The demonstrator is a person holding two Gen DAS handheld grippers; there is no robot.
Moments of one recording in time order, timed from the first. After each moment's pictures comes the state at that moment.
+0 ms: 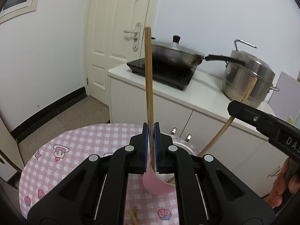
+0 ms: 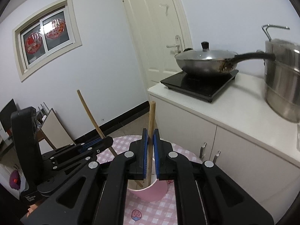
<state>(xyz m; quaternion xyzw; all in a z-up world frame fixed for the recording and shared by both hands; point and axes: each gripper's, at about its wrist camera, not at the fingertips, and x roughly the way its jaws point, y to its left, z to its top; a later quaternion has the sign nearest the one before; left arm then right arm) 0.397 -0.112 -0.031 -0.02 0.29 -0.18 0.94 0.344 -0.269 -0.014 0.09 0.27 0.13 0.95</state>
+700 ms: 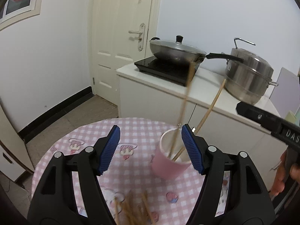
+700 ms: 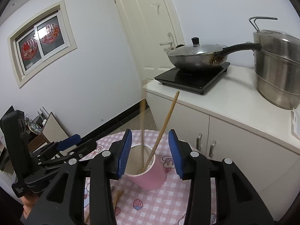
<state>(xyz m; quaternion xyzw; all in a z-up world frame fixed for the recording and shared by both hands) 0.357 -0.086 -0.012 0.00 0.29 -0.16 0.94 0.318 -0.283 -0.009 0.11 0.28 0.11 0.95</state>
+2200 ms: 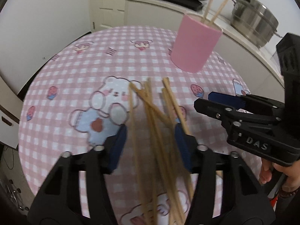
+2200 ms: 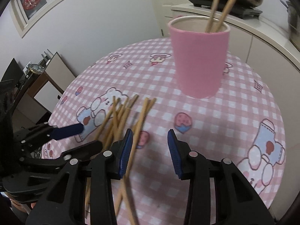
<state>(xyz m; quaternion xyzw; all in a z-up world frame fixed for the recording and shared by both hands) 0.284 -0.041 -0.140 0.01 0.49 -0.17 0.85 0.280 -0.175 -0.146 0.05 0.47 0.17 0.87</state>
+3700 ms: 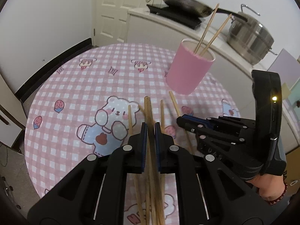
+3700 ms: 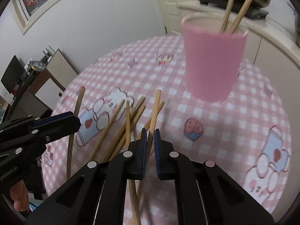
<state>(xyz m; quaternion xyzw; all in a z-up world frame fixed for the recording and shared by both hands) 0.281 -0.023 -0.092 -0.03 0.45 -0.18 0.87 0.290 -0.158 -0.142 0.04 0.47 0.18 0.87</state>
